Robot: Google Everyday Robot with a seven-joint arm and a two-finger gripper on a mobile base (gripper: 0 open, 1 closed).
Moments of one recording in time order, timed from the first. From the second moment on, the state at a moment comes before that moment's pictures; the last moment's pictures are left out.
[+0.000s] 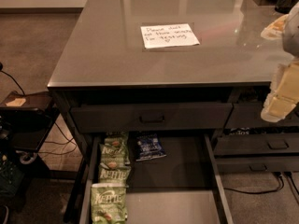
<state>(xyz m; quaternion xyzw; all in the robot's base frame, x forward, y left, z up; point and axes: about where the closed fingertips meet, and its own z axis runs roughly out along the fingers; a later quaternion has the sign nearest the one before) 0.438 -0.216 0.978 -0.60 0.78 -0.04 0.16</state>
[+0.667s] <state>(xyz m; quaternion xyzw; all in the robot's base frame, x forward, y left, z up) 0.432 -0.207 0.964 -0.60 0.78 -0.01 0.18</state>
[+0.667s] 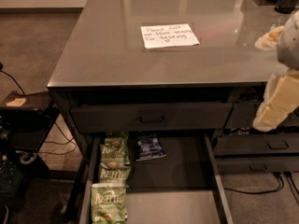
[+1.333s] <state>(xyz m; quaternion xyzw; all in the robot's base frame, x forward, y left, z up) 0.404 -0.147 0.884 -0.59 0.77 0.10 0.23</state>
